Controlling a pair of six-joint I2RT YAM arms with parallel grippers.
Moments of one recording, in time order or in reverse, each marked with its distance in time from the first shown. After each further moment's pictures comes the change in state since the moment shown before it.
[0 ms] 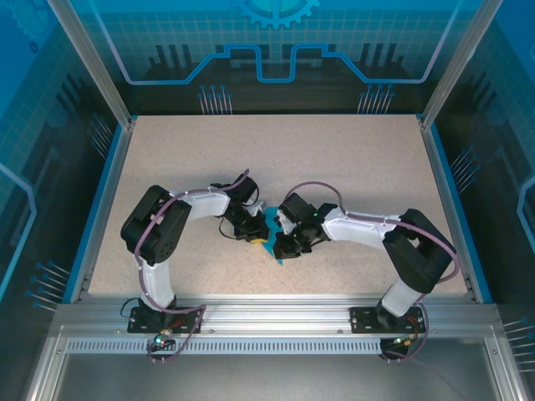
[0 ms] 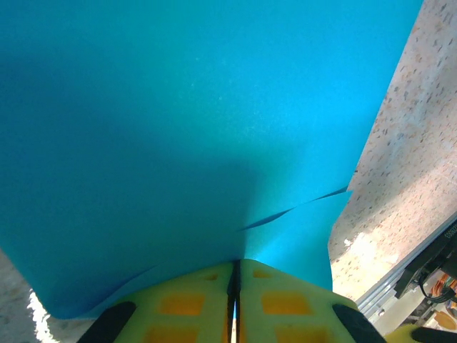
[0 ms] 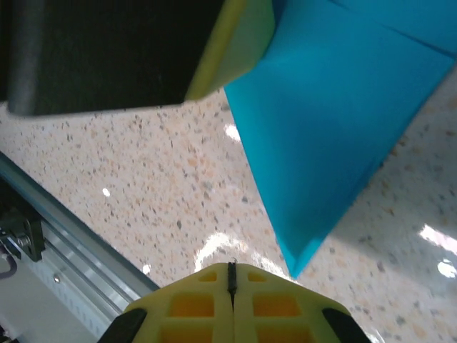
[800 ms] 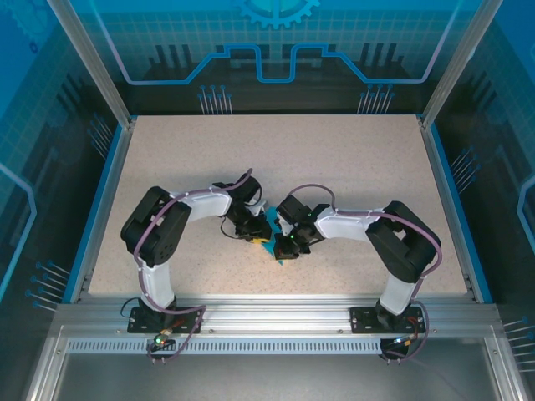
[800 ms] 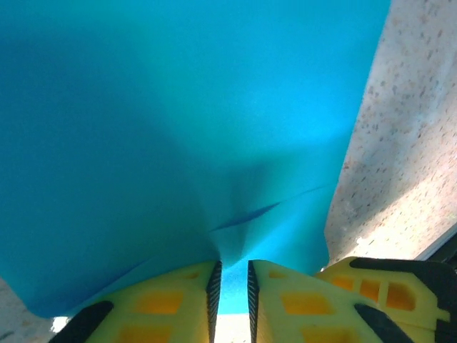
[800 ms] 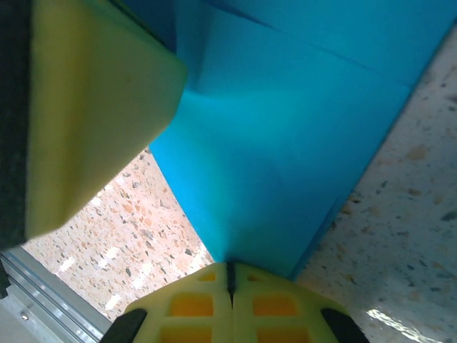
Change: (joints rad) left arm -0.022 -0.021 0.023 -0.030 -0.049 0.017; right arm -0.013 0.097 0.001 0.030 0.031 0.018
